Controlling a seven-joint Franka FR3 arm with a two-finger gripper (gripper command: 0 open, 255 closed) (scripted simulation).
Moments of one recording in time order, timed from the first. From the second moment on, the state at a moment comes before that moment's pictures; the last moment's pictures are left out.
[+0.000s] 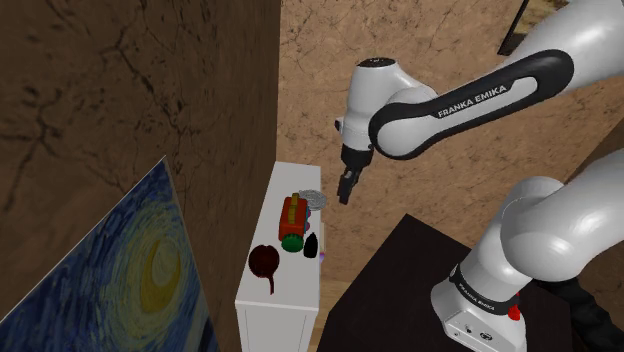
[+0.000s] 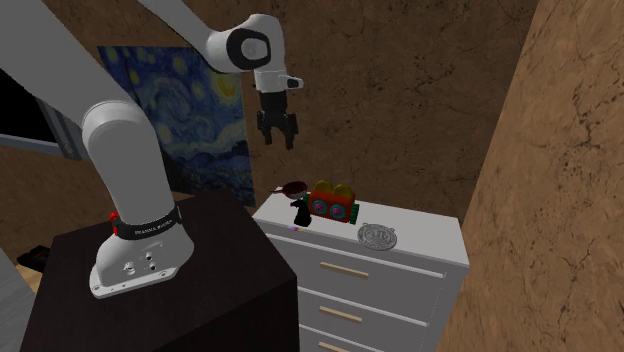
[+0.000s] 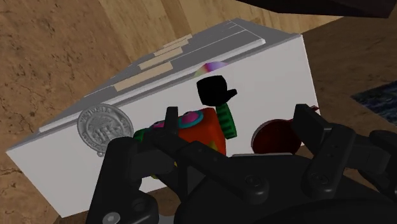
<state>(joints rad) 0.03 -0.44 0.15 -2.71 -0.05 2.27 -0.07</state>
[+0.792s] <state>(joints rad) -0.04 0.10 0.21 -2.64 -0.54 2.71 0.19</state>
